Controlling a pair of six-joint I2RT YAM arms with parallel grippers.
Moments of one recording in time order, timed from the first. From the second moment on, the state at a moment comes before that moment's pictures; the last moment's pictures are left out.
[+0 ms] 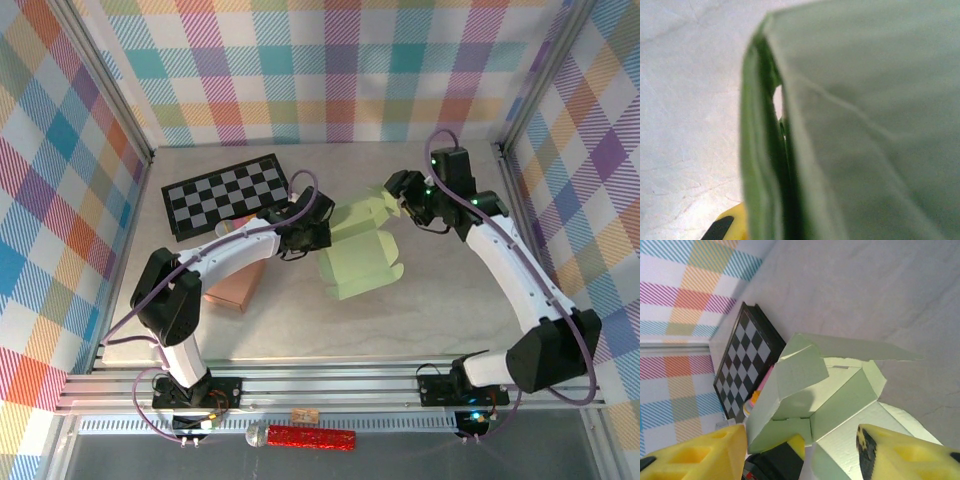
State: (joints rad) left arm -0.71 1.75 1.37 -0.63 -0.11 -0.76; right arm 0.31 1.38 1.33 -0.66 -0.25 0.98
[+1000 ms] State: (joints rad) left arm -0.42 1.84 1.54 -0.78 0.49 -0.48; right arm 0.02 1.66 1.45 -0.58 -0.91 0.57
